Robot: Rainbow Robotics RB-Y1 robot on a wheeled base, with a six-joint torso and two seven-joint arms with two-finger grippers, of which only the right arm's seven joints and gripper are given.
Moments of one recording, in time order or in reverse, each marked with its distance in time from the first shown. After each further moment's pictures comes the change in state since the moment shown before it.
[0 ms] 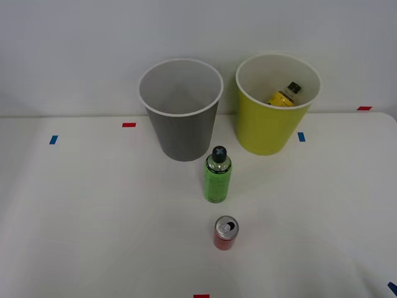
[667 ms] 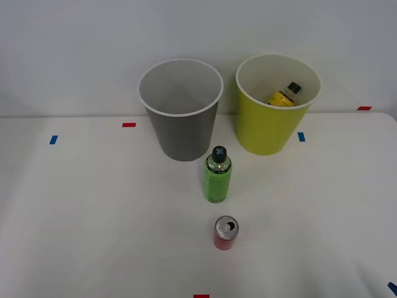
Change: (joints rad) arm 0.000 0.000 0.000 0.000 0.000 0.000 0.000
